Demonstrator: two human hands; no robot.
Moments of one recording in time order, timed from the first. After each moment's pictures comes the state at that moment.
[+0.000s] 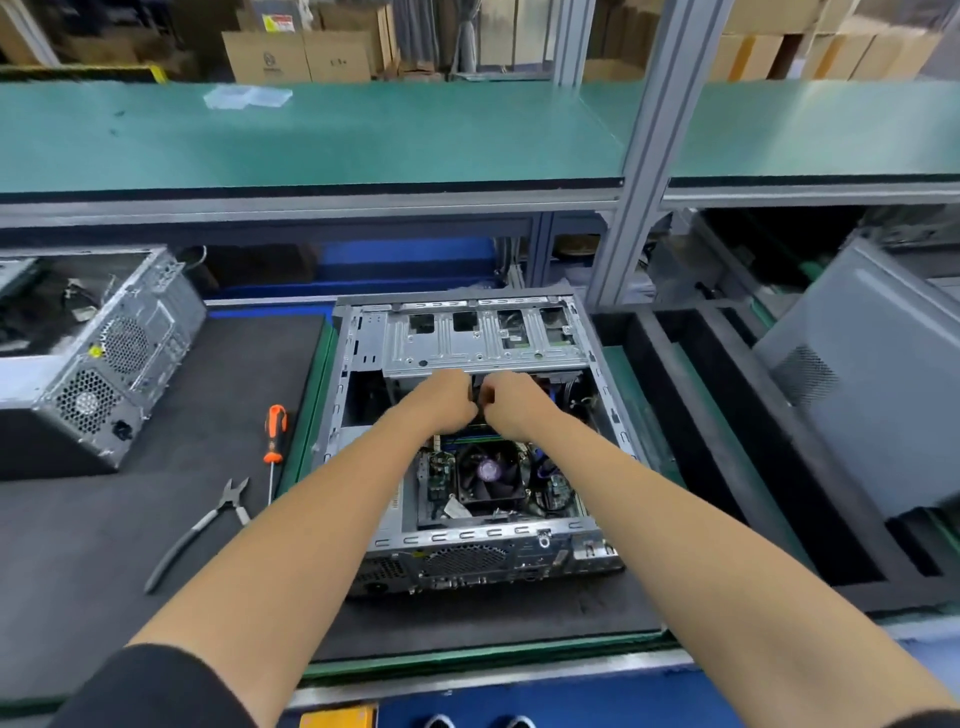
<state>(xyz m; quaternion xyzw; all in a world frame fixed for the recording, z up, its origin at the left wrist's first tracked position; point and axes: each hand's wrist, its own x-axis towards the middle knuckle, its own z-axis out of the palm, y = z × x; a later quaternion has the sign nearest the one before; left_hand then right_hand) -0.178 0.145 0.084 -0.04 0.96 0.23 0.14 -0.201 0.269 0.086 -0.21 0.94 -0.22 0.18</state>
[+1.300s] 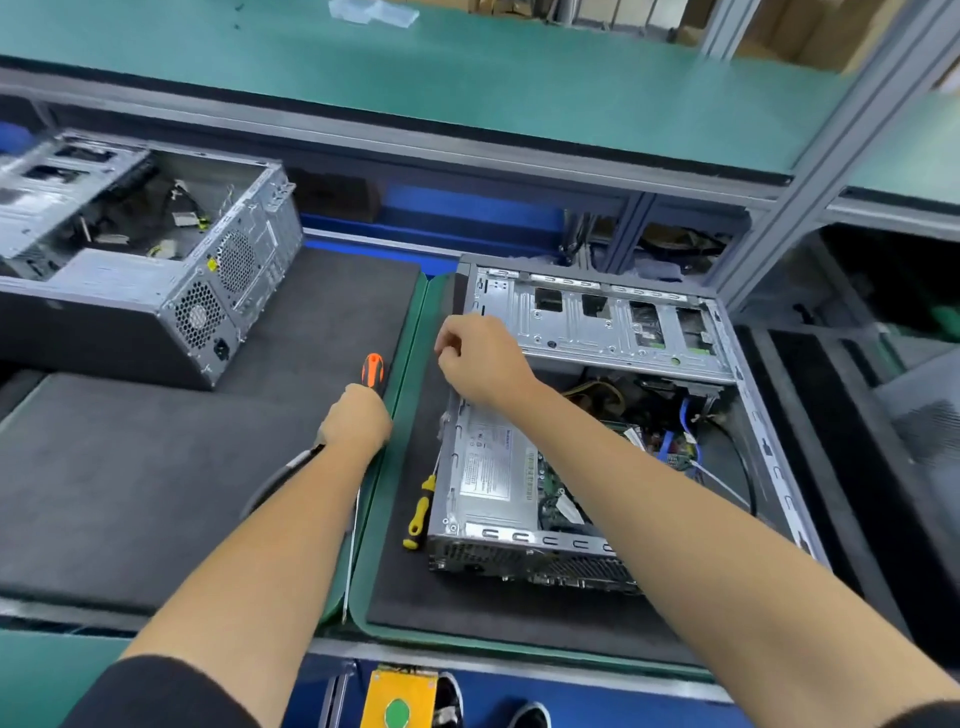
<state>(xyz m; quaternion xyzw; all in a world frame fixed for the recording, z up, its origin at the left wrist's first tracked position) -0.099 -0.054 -0.018 -0.45 0.85 0.26 0.09 -0.162 0.090 0.097 -0.33 0.90 -0.29 0.08</state>
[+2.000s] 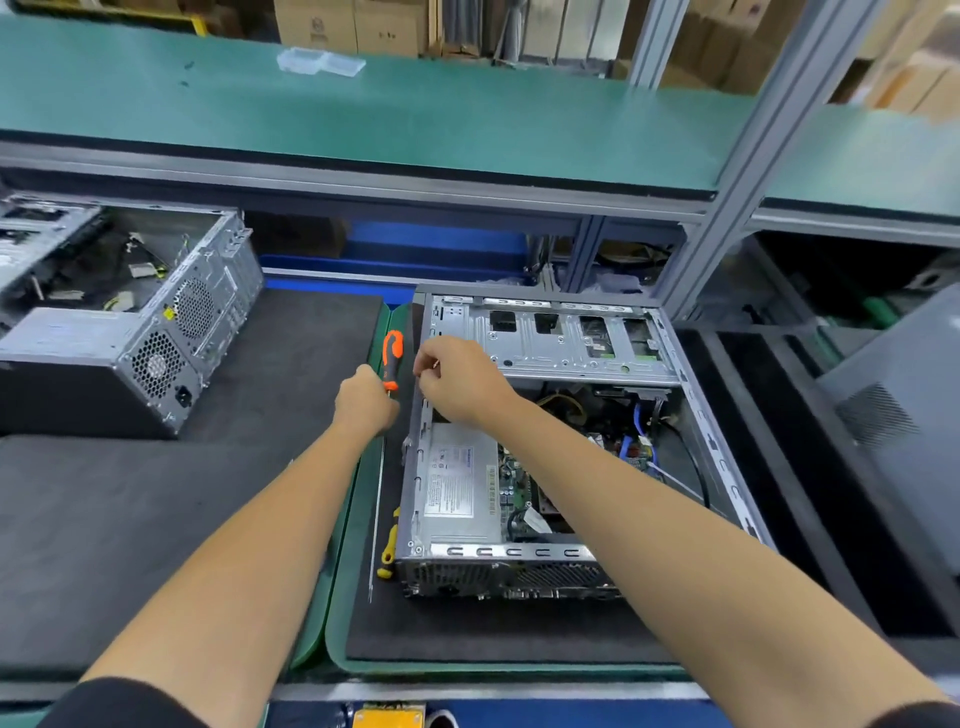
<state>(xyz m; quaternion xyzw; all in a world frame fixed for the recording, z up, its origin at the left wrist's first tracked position) -0.136 -0.023 0.040 -0.34 0.89 0.31 0.02 -0.159 0.115 0.117 -0.32 0.89 -0.31 0.10</state>
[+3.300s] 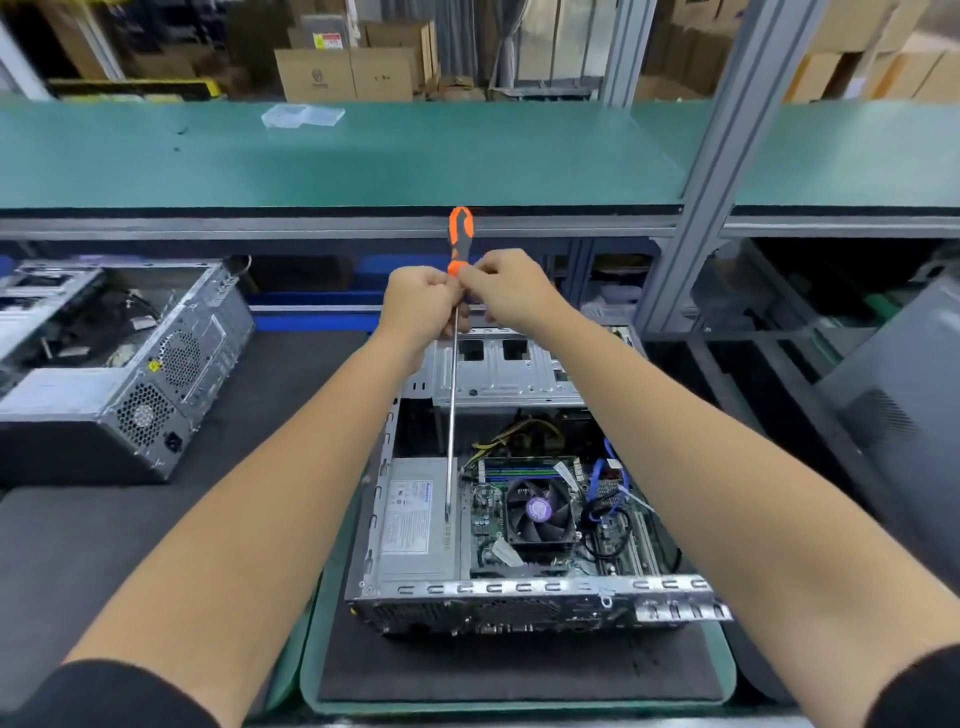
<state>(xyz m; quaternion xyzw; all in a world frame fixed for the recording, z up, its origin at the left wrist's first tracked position) -0.204 0.071 0.184 -0.14 0.75 0.63 -0.15 -0.253 0.182 0.207 -0.21 0.86 -0.46 0.08</state>
